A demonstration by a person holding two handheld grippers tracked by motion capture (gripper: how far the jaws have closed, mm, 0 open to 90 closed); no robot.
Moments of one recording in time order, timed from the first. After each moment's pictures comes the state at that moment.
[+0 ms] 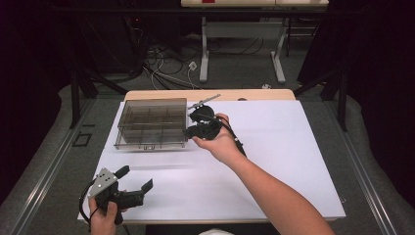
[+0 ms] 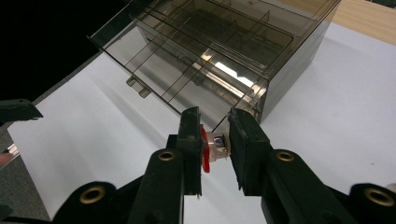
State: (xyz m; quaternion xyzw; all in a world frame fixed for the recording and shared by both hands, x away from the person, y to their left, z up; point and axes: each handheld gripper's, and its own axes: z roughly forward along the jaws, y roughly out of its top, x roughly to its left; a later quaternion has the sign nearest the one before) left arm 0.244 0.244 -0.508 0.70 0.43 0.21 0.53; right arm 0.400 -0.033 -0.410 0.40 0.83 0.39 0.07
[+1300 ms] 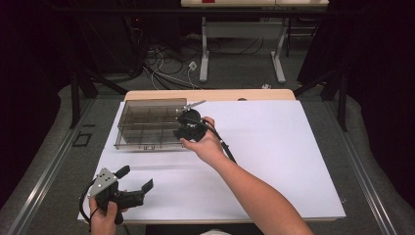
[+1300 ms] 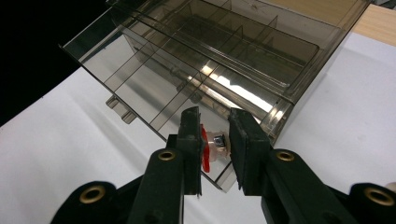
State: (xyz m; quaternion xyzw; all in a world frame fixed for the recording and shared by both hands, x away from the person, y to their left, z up) left arm 0.244 0.244 -0.508 0.70 0.43 0.20 0.54; right arm 0.418 0.003 -0.445 0.40 0.82 0.40 0.09
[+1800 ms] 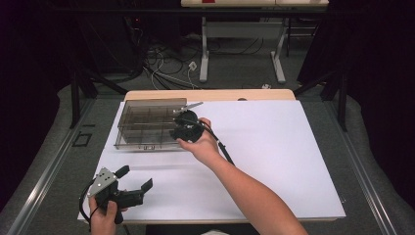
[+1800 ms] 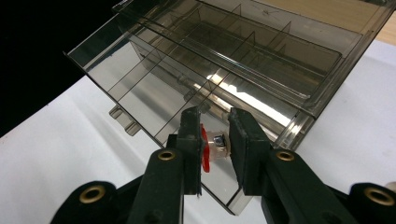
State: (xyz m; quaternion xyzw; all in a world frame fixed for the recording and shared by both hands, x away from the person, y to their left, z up) left arm 0.246 0.245 -0.509 0.70 0.43 0.20 0.54; right arm 0.424 0.012 -0.456 0.40 0.81 0.42 0.08
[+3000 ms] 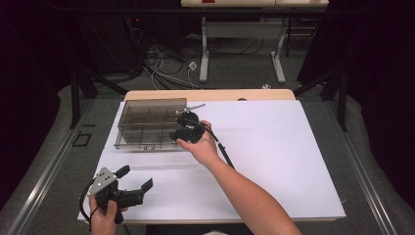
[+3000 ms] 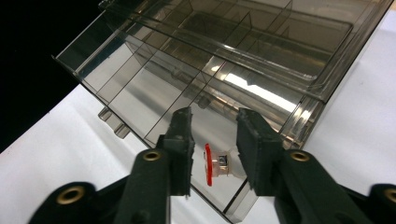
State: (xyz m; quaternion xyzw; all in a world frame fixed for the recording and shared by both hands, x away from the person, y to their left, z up) left arm 0.246 0.245 -0.510 0.69 0.44 0.20 0.54; right arm 0.433 0.009 -0.471 0.43 0.80 0.41 0.05
